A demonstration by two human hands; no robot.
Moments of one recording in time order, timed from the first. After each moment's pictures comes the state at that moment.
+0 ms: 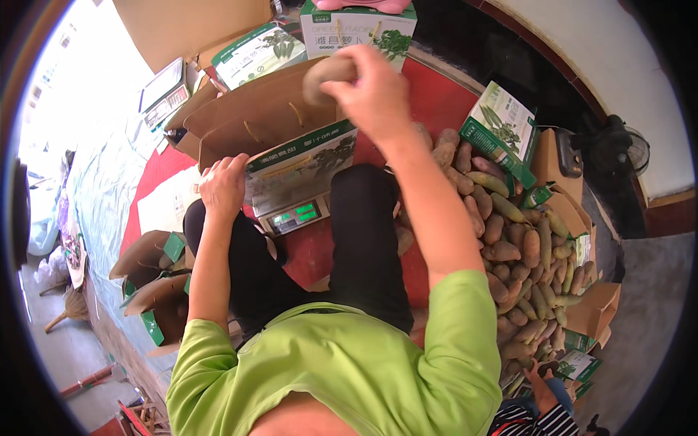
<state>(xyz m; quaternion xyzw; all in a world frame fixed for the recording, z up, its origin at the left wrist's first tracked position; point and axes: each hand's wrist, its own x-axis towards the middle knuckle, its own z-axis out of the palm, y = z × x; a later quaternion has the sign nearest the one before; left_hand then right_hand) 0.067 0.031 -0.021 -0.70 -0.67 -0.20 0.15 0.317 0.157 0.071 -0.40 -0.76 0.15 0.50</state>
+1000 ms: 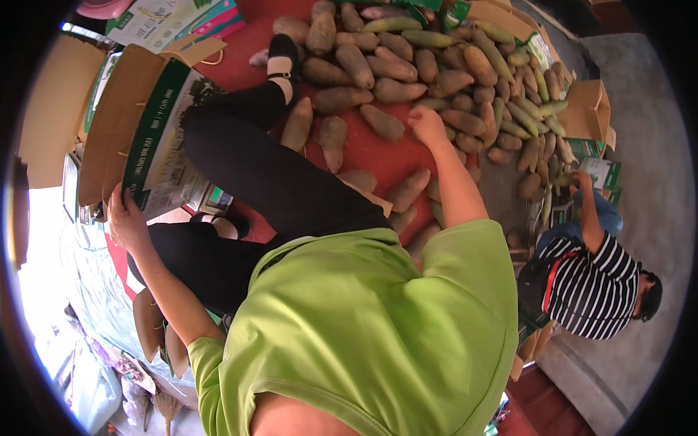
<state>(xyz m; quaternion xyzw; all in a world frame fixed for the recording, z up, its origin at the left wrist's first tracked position) 0.071 0.037 -0.035 -0.70 -0.69 -0.15 0.15 0.646 -0.092 -0.219 -0.83 -0.47 0.23 0.18</state>
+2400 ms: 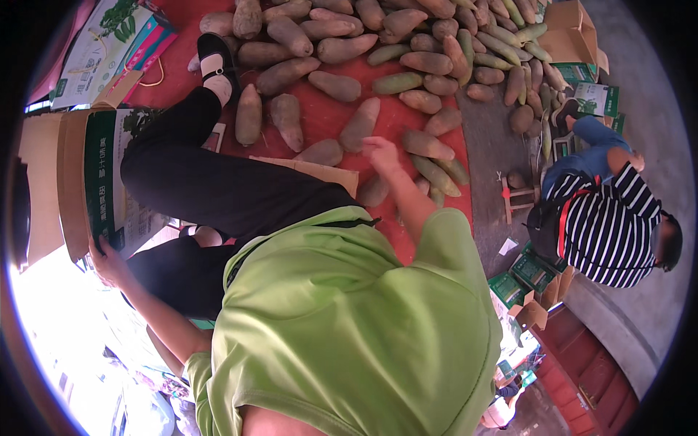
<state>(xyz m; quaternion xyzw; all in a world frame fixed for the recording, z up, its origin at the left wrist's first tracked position) 0.054 0.042 -0.053 -0.64 -0.74 -0.12 0.16 0.560 -0.247 -0.302 -0.75 -0.09 0.50 0.43</state>
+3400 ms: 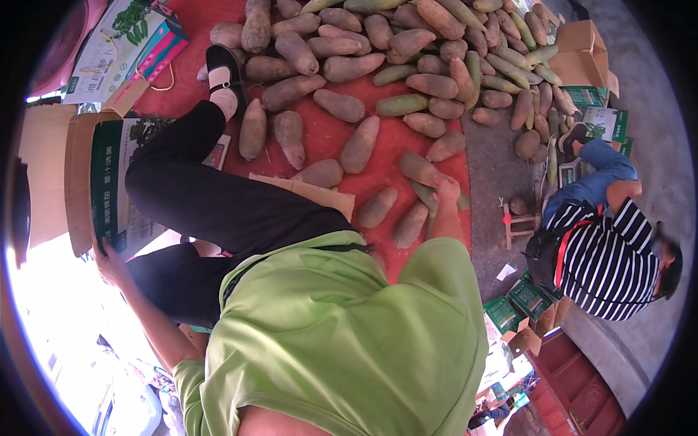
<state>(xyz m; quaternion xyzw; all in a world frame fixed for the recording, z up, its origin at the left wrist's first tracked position) 0.048 0.043 -0.057 -0.64 -0.74 -0.13 0.13 0.696 -0.380 -0.349 -0.84 0.25 0.31 0.36</state>
